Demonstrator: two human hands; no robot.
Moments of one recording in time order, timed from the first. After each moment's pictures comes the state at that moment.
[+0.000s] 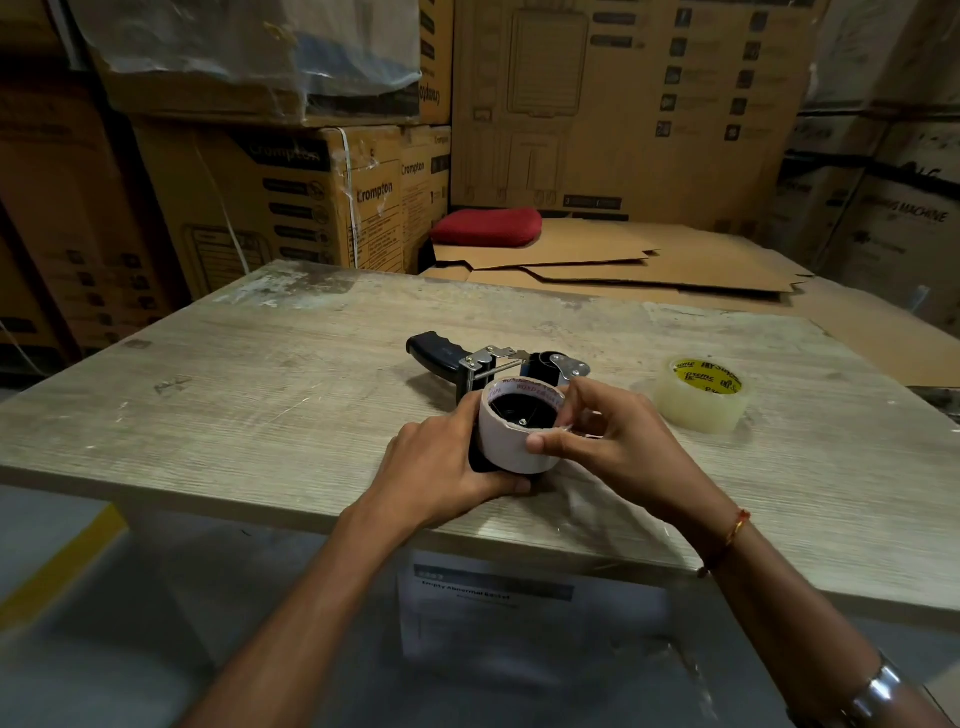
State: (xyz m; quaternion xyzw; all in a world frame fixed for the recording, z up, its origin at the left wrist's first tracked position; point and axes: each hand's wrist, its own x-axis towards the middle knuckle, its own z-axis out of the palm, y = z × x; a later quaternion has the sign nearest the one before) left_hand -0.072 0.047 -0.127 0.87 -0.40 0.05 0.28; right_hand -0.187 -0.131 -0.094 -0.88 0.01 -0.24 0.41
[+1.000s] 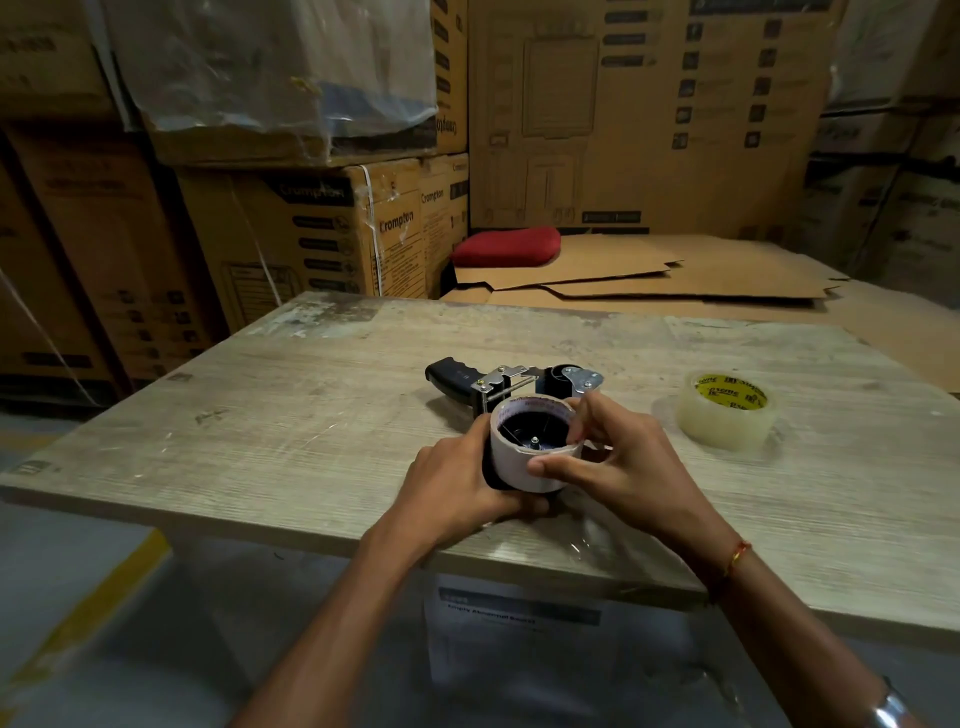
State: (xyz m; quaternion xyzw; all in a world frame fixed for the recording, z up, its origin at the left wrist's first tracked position) left_hand -0.072 0.048 -0.124 0.87 -0.37 -0.01 0.34; right_hand -0.177 -0.129 -0.106 -0.87 -0.02 -0.30 0.38
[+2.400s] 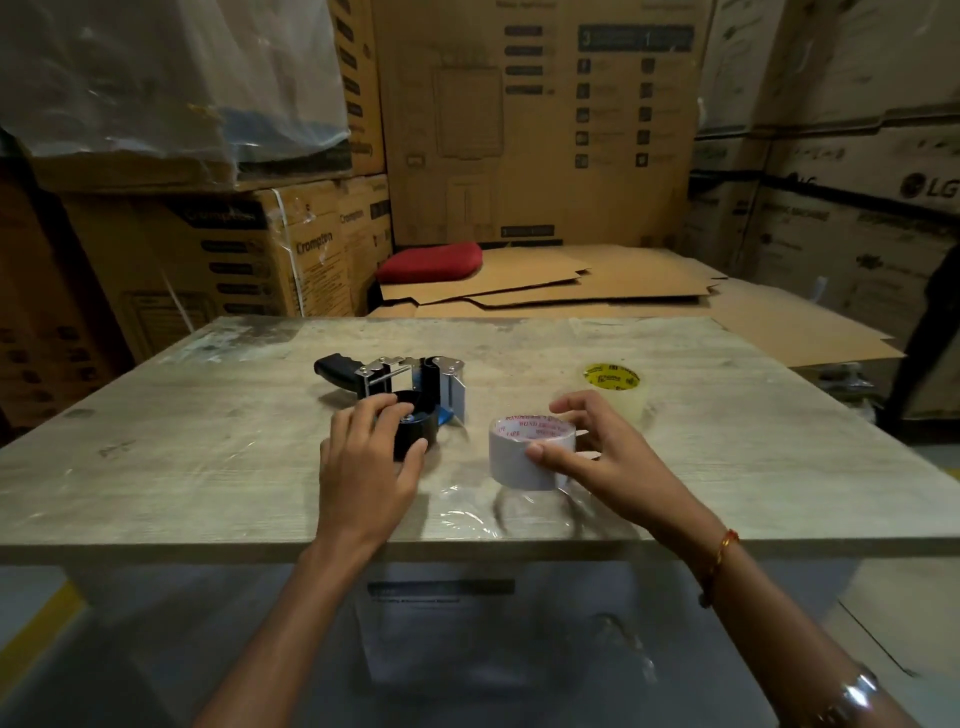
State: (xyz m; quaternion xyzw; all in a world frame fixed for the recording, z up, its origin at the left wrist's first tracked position) left_hand -0.089 0.044 -0.130 0.83 -0.36 0.26 0.33; right_hand -0.266 -0.155 -0.091 -0.84 0.13 -0.23 0.48
